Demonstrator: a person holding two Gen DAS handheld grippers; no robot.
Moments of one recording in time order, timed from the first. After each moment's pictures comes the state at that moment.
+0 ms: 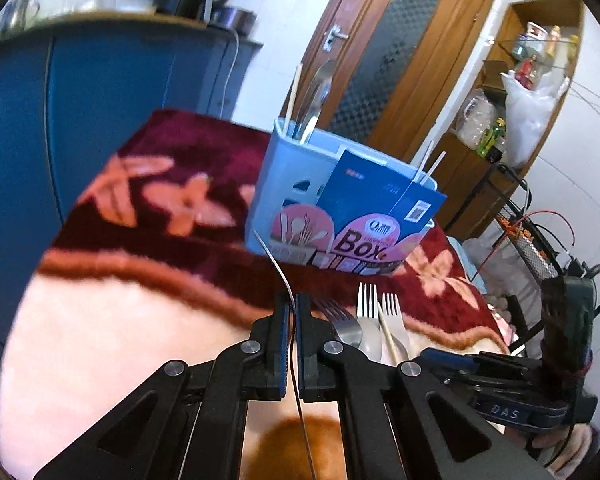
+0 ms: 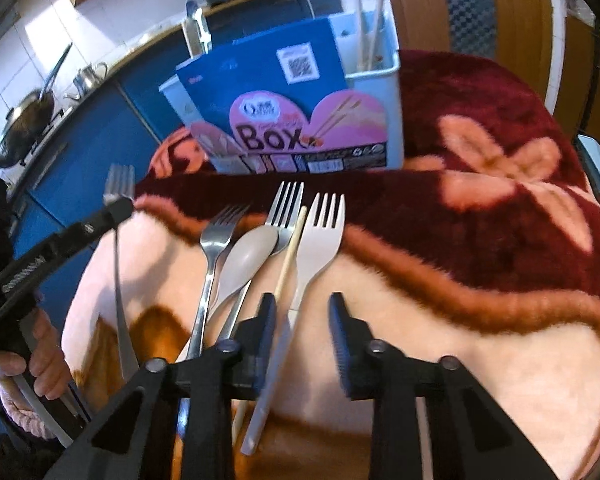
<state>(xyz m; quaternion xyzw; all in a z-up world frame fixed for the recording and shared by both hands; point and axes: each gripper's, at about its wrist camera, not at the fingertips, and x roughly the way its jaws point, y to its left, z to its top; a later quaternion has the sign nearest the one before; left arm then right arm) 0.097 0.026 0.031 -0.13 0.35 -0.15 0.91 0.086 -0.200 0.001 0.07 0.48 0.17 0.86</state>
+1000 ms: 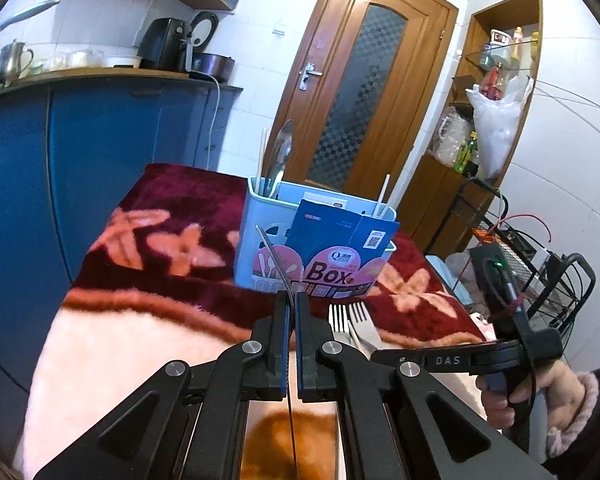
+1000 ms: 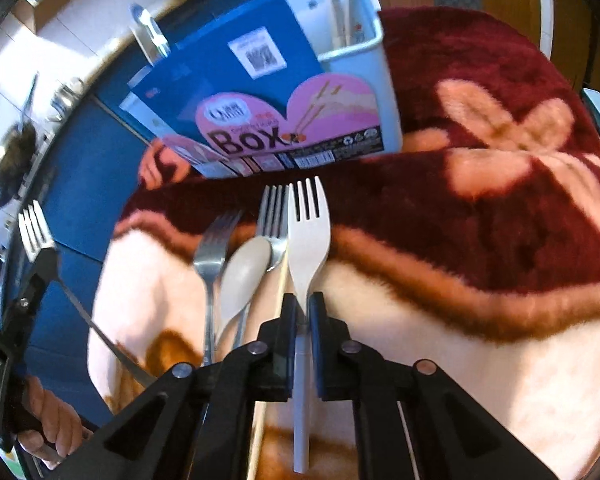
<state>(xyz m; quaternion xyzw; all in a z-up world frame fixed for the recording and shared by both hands) 0.049 0.030 0.066 -0.11 0.28 -0.17 0.94 0.109 -0.210 0.001 0.14 0.53 0.17 0.82</state>
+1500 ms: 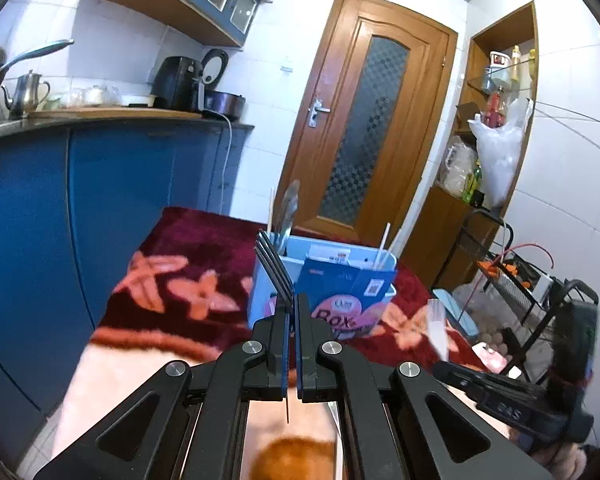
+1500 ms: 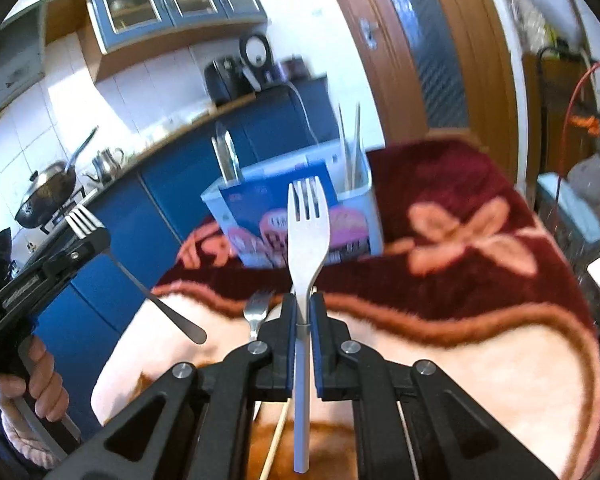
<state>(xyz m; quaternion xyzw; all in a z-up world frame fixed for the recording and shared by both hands) 0.038 0.036 0.104 -0.11 0.22 -0.13 0.96 0.026 -0.218 0.059 0.13 0.30 0.14 0.93</state>
